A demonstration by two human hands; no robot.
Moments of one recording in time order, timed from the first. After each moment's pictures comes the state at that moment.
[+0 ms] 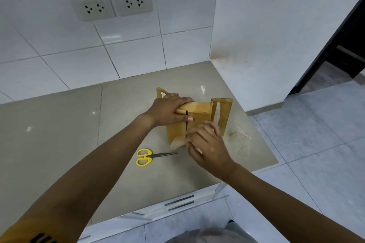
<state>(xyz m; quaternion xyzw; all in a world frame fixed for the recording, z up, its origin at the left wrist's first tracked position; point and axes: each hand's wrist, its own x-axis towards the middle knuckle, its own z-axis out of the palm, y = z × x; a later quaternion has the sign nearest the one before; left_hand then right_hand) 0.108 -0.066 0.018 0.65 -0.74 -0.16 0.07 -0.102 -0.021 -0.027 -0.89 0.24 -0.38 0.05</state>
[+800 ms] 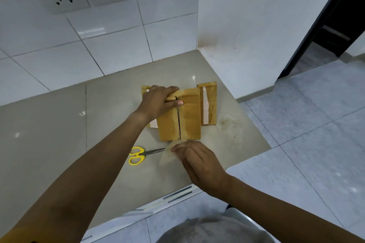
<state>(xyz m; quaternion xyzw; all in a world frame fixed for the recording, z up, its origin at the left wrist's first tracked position) 0.108 -0.086 0.001 0.67 -0.72 -0.13 0.14 -0.114 0.027 -0.024 -0.89 0.20 -0.39 0.16</state>
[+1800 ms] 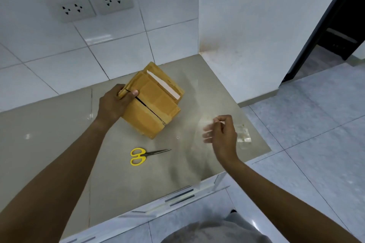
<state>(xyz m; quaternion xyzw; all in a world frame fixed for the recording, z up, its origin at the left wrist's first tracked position) 0.189 -0.036 0.016 0.78 -0.48 -0.15 0.36 -0.131 -0.030 -0.034 -0.47 0.52 -0.48 0.53</state>
